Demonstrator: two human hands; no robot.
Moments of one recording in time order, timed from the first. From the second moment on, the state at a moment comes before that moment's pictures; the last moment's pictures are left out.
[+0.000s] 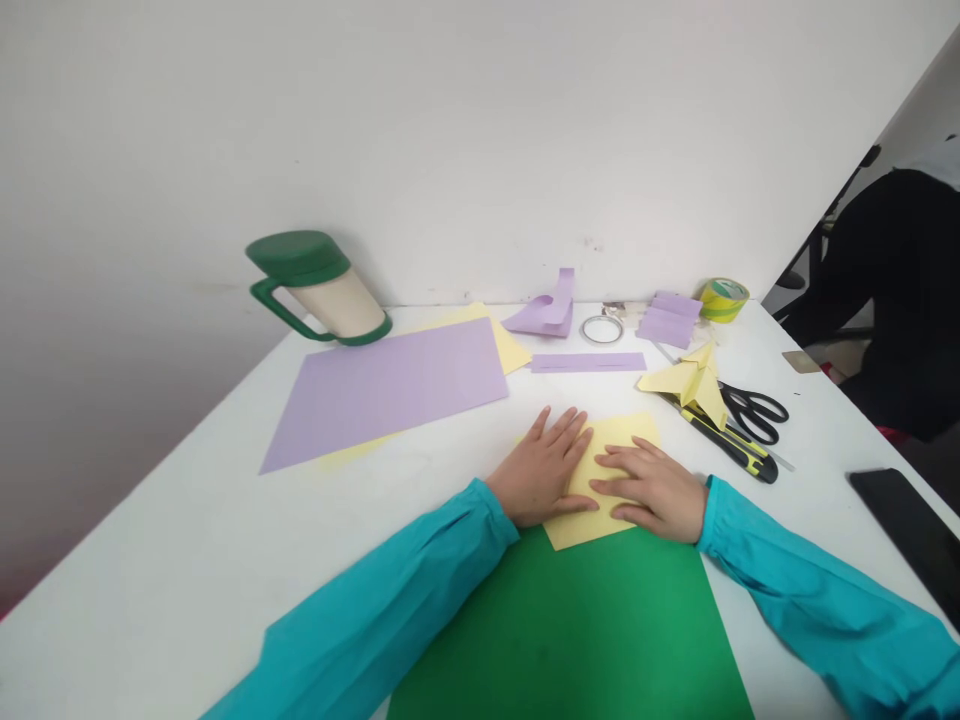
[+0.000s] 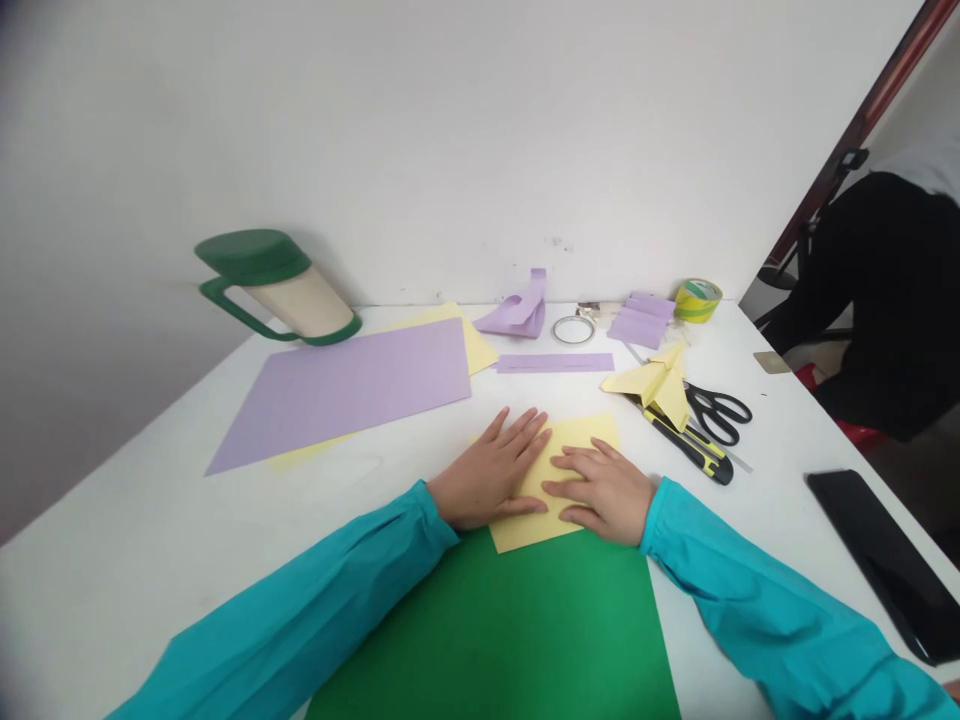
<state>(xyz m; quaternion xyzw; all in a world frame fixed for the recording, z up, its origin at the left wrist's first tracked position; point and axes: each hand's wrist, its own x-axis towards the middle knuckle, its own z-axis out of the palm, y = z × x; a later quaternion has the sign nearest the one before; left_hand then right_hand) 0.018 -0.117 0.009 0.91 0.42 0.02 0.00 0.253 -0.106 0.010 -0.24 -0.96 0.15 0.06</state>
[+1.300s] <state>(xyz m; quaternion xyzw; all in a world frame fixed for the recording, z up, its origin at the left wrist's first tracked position) 0.022 -0.150 0.063 0.95 0.30 -0.02 0.05 0.244 -0.133 0.016 -0.33 -0.93 0.06 0.14</state>
